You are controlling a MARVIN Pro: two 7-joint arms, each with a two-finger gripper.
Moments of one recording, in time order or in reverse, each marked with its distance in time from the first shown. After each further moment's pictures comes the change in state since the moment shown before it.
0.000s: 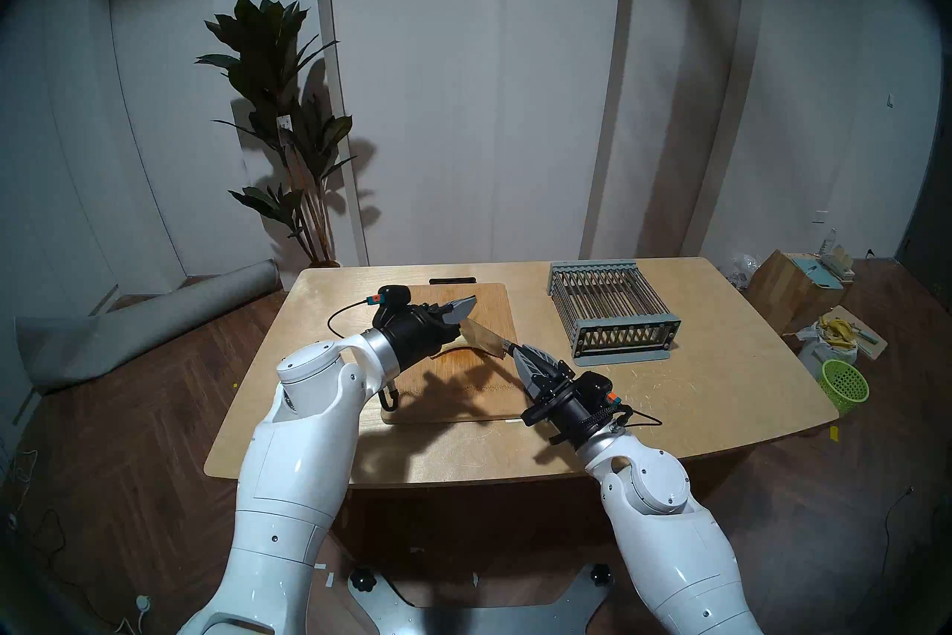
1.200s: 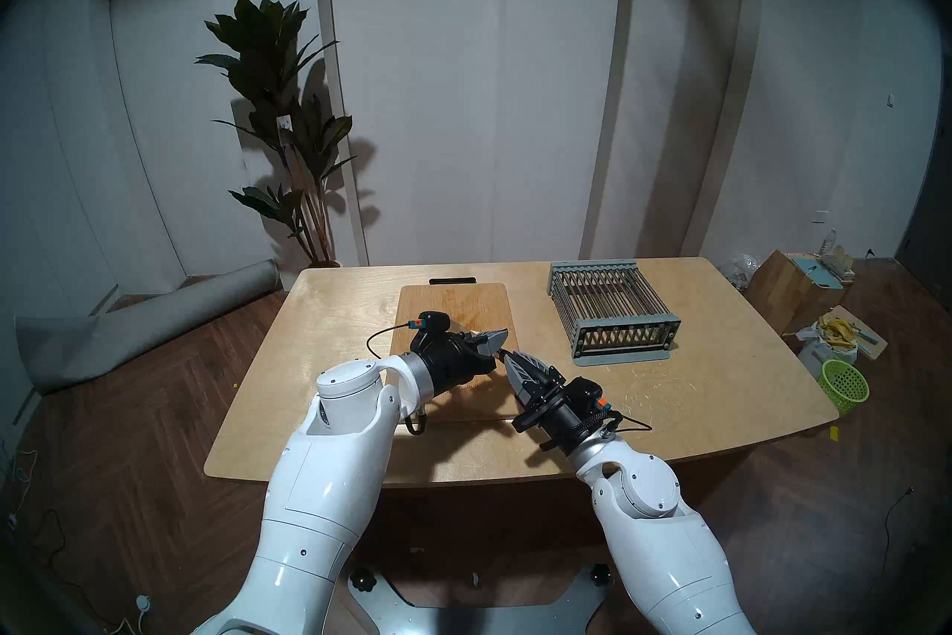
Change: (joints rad) left arm 0.012 -0.007 0.086 0.079 0.096 -0.042 0.011; right arm 0.009 -0.009 -0.031 0.036 0.002 -0.015 0.007
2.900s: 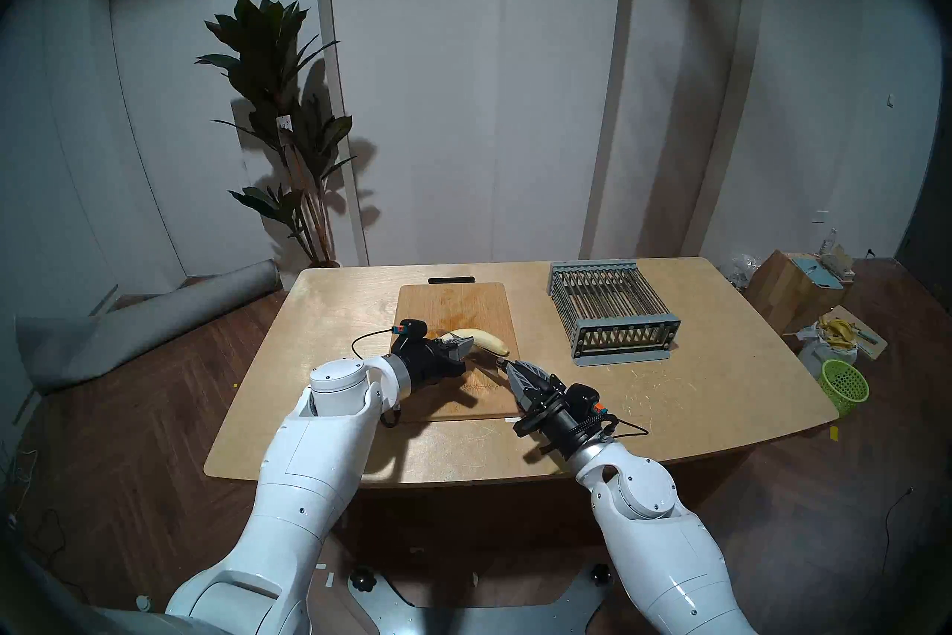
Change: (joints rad) left arm -0.135 0.053 -0.049 0.302 0.071 -0.130 -0.029; right arm 0.028 0.000 0.000 0.069 -0.021 0.001 -0.029
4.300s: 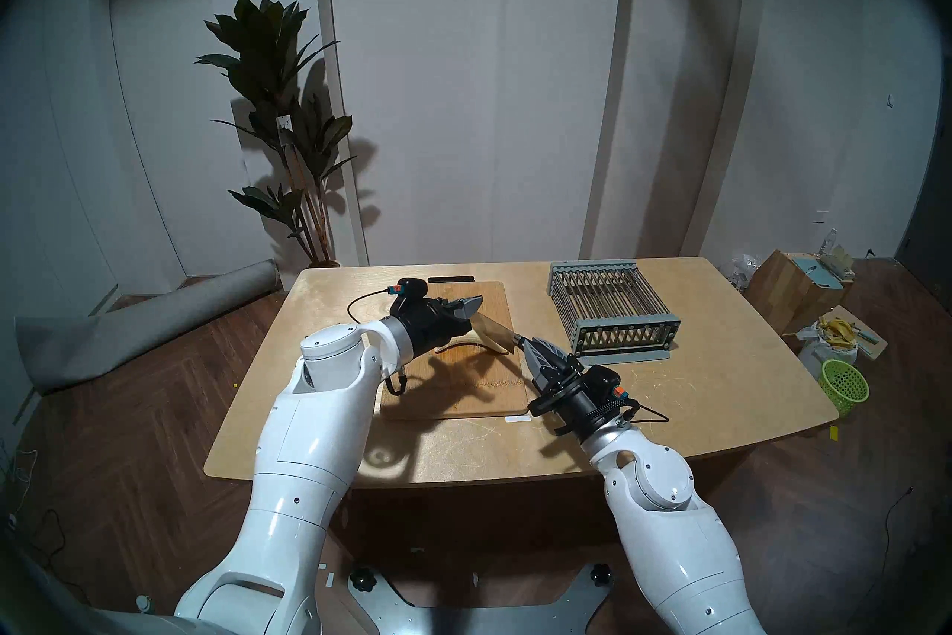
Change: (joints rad) left arm -0.013 -0.050 -0.006 -0.231 -0.059 0.135 0.001; right arm -0.046 0.015 0.045 -0.125 0.019 0.014 -0.022
